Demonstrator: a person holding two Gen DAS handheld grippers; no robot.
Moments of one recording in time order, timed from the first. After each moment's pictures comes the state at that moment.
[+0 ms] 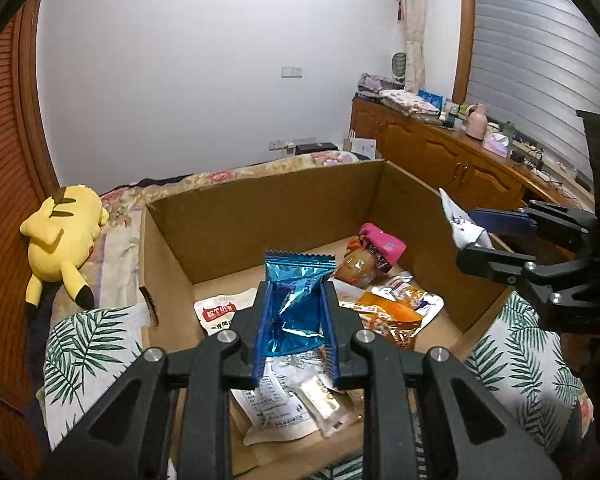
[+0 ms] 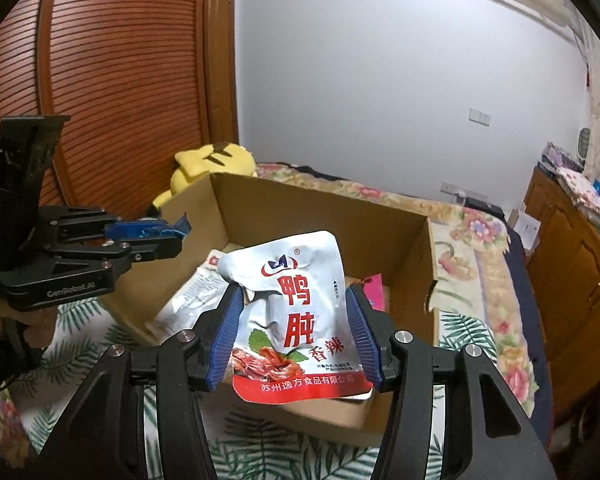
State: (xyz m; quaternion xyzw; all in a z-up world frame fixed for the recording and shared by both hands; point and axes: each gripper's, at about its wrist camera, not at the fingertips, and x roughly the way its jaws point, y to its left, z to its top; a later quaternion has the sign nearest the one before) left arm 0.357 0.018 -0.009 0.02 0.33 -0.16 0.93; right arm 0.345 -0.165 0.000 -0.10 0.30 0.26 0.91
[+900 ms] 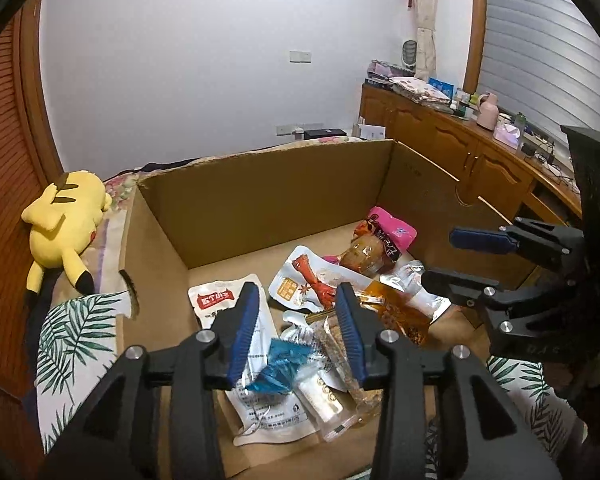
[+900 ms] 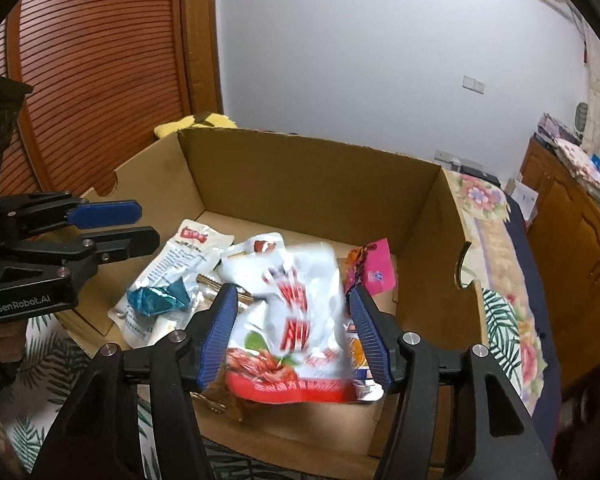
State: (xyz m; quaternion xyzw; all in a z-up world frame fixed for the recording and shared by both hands) left arm 0.362 0.005 -0.020 0.02 0.35 -0.14 0.93; right arm 0.373 -0.147 -0.030 -0.09 0.34 0.23 0.90
